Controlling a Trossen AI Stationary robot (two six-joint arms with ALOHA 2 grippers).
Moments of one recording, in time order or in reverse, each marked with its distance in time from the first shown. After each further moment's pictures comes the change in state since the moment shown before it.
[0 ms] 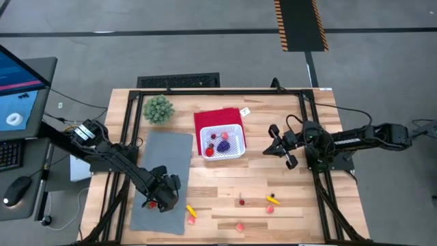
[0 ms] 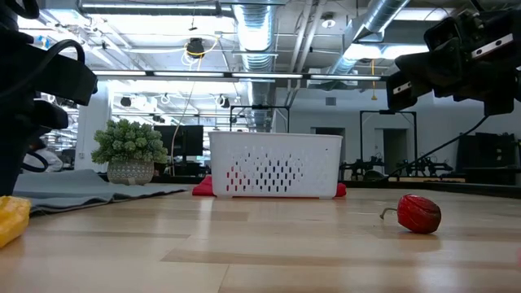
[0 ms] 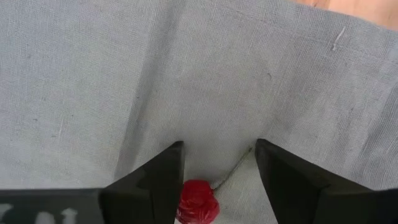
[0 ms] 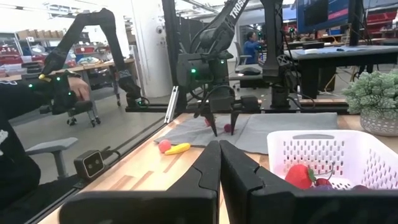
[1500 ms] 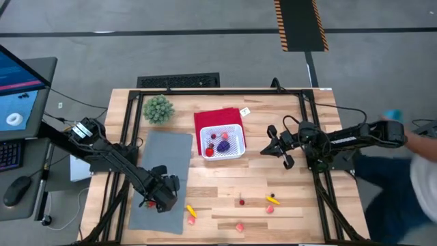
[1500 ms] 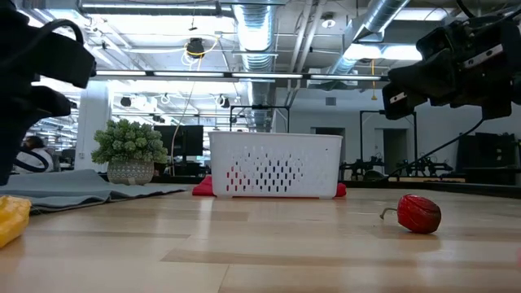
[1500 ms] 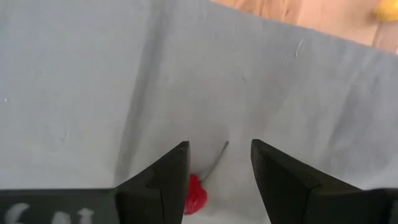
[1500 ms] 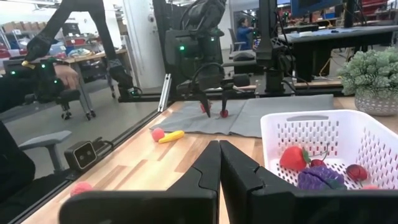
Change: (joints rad) left arm -0.012 -0.042 0.030 -0.039 -0.003 0.039; right arm 0.000 0.093 0.010 0.019 0.023 -0.008
